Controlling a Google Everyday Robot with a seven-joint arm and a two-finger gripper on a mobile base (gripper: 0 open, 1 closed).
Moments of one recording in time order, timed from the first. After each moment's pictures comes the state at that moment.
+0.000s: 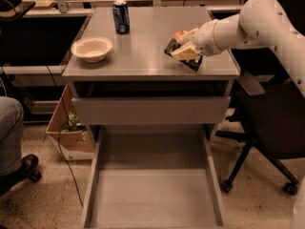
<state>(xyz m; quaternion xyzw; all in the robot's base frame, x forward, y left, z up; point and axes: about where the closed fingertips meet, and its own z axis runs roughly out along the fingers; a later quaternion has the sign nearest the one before) 0.748 -0.108 0.894 -0.53 0.69 0.10 0.48</state>
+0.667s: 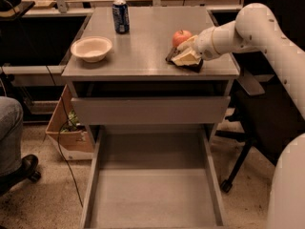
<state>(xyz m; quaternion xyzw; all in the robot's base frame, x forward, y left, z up) 0.771 -0.112 0.857 -0.54 0.70 0.12 0.46</state>
